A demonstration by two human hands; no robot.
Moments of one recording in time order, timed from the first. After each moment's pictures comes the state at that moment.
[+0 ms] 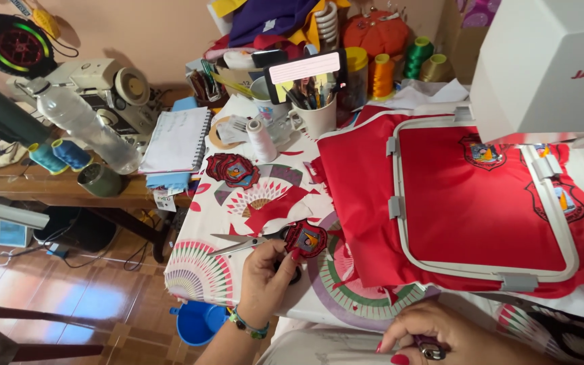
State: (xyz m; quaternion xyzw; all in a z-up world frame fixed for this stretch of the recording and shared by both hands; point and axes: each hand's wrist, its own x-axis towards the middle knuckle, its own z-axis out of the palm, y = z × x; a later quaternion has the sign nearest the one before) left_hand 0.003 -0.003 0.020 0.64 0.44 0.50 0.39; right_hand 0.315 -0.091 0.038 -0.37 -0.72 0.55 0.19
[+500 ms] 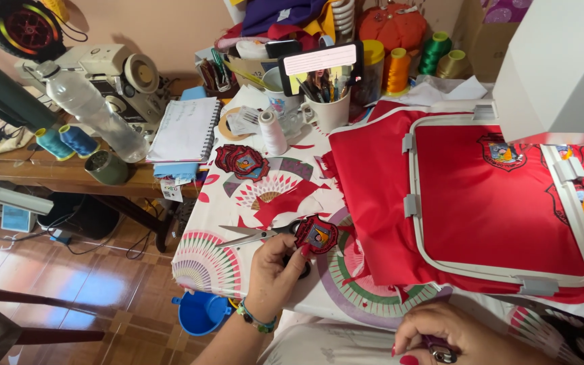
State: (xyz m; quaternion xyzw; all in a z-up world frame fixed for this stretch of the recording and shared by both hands) left_hand 0.001 -0.003 0.018 0.63 0.40 0.52 0.42; right_hand 0.310 -0.089 0.049 -0.37 -0.76 0.51 0.18
